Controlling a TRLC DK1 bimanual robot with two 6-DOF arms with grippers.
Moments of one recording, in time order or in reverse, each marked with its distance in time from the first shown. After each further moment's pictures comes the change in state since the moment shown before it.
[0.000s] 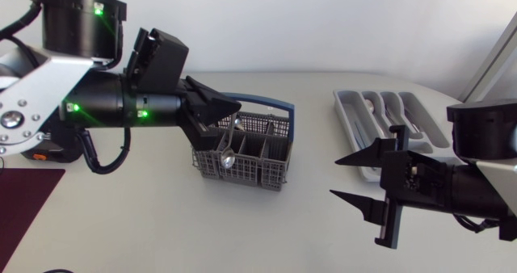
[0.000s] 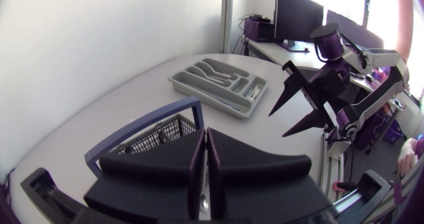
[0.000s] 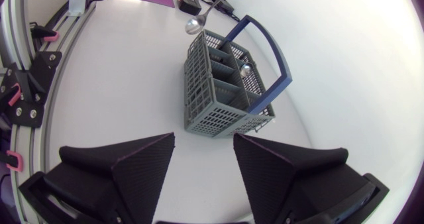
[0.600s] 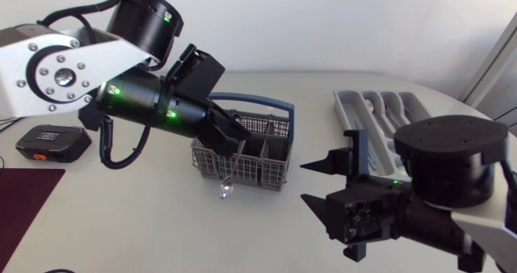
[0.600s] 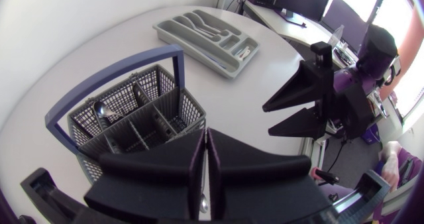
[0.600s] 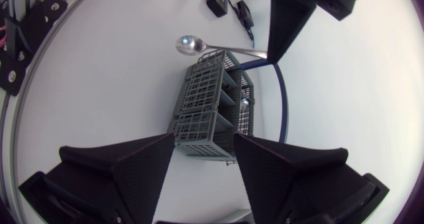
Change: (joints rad) left arm -0.050 0.165 0.167 -0.315 0.001 -0.046; right arm 0.495 0.042 0.000 0.144 0.498 -0.163
